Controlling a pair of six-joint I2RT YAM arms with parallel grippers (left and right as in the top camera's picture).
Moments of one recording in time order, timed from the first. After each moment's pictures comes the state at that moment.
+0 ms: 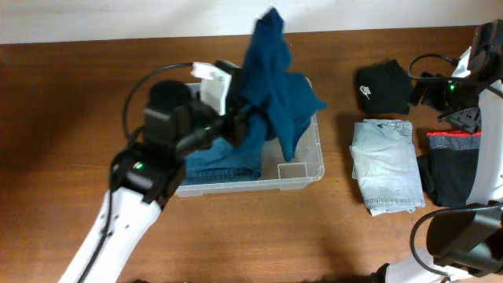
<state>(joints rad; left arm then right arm) -0.43 1.32 1.20 -0.19 0.46 -0.22 -0.34 1.78 1.88 -1.40 -0.07 0.21</state>
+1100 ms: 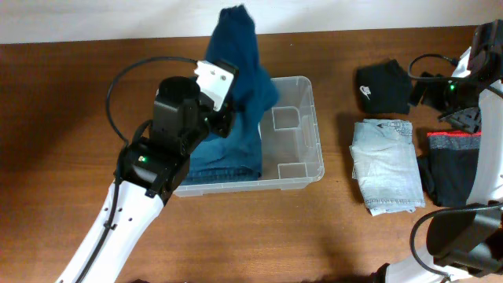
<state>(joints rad) -0.44 1.33 1.23 -0.36 0.03 0.14 -0.34 1.78 1.88 -1.40 -0.07 0.21</state>
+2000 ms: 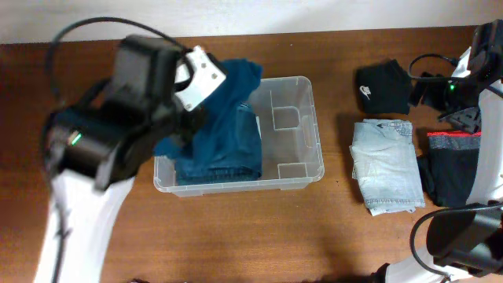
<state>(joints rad) -0.44 1.55 2.08 -1.39 -0.11 0.46 -0.34 1.78 1.88 -1.40 -0.07 0.21</state>
